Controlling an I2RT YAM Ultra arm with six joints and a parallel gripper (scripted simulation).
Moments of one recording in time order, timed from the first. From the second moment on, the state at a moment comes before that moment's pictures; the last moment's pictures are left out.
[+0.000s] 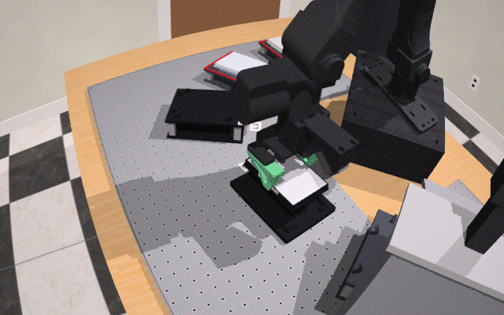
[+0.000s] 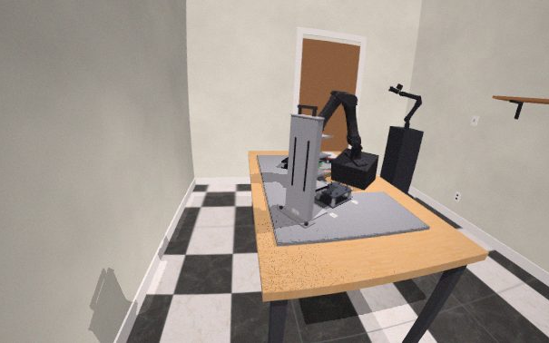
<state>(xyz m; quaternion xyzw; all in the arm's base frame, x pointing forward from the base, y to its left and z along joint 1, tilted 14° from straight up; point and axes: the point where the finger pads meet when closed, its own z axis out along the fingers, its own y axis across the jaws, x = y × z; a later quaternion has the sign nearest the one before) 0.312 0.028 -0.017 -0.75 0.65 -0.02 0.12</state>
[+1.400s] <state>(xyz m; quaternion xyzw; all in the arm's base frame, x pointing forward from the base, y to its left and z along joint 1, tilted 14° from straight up) 0.304 0.016 0.048 -0.75 0.65 -0.03 0.12</state>
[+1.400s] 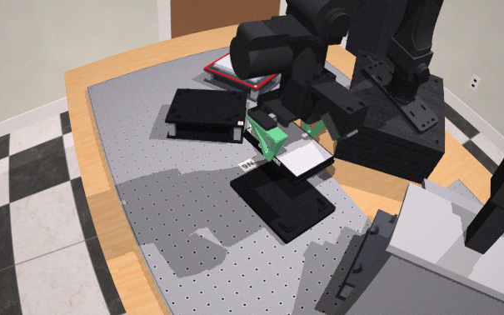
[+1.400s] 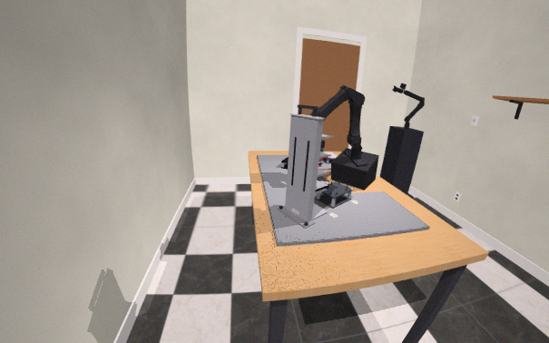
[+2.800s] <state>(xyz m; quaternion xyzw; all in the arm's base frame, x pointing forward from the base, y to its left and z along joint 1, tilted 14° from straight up) 0.286 0.001 0.141 -0.75 0.65 -0.02 0.12</state>
